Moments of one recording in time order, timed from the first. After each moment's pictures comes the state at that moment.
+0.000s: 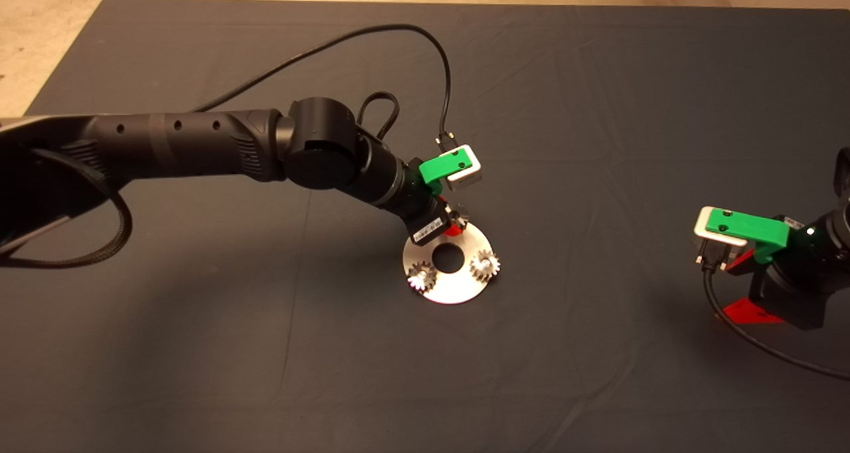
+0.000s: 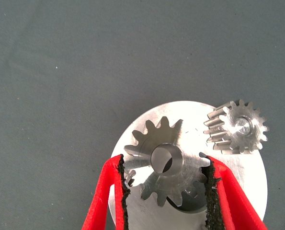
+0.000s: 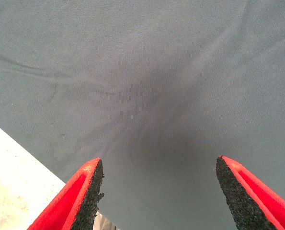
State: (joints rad) left arm -0.32 2.63 -1.14 0.46 0.86 -0.29; right arm 0.44 1.94 -0.60 -0.19 -1.53 0.46
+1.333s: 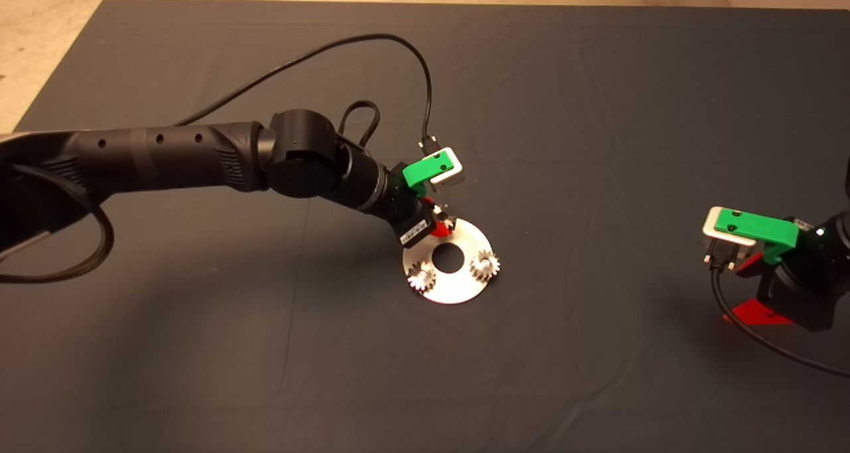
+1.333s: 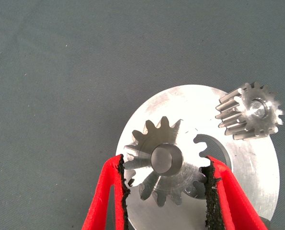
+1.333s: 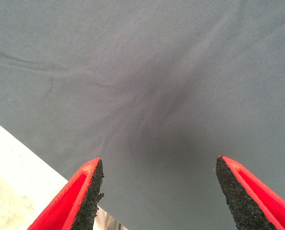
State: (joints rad) left arm -0.29 2.58 -1.14 0.47 0.81 -0.27; right arm 0.44 1.91 -0.60 -0.18 -1.53 0.46
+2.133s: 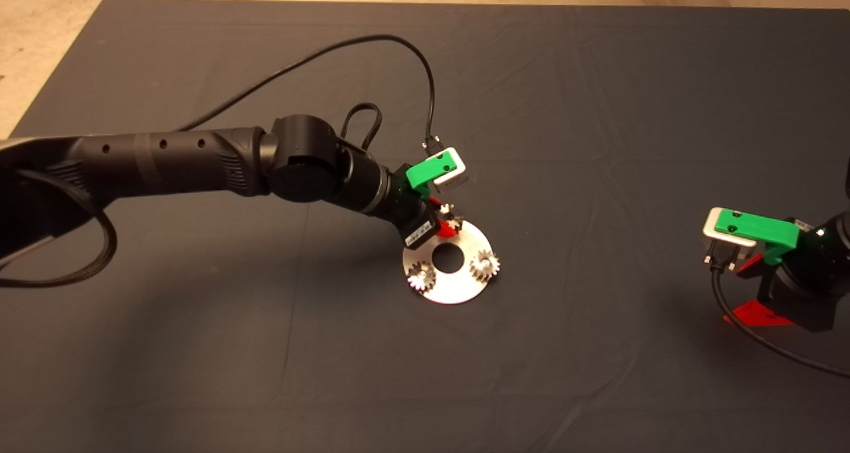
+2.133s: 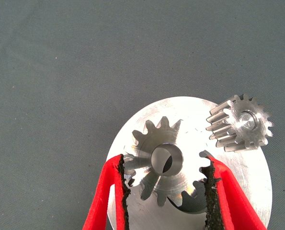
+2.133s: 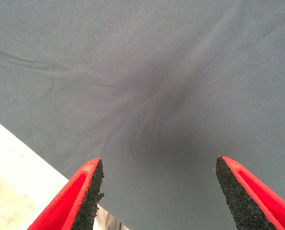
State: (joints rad) left arm -0.26 2.58 -1.15 0.48 0.76 -0.26; right arm 0.44 1.91 -0.60 -0.17 -1.53 0.46
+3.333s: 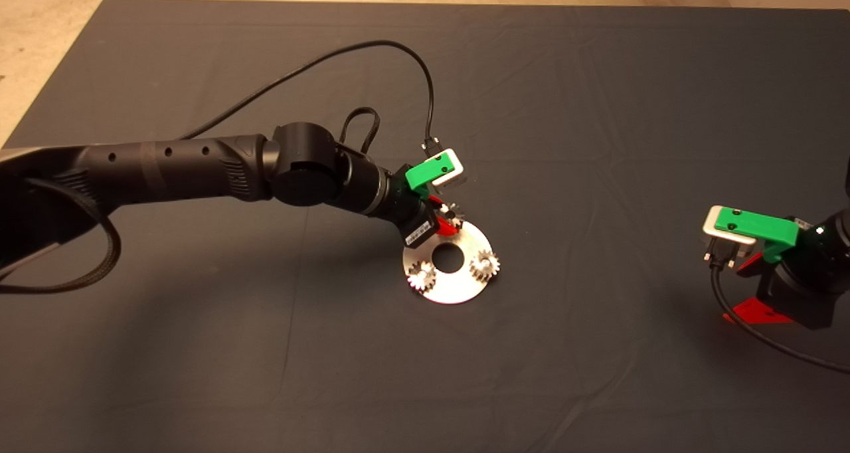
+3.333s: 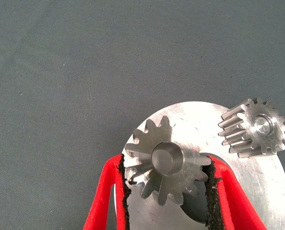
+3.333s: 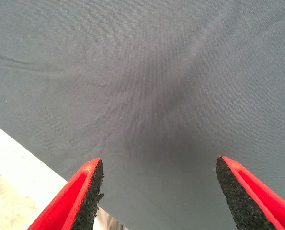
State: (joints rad) left arm -0.25 2.58 -1.18 0.50 0.71 -0.22; right arm 0.44 1.91 -0.62 -0.17 -1.53 0.46
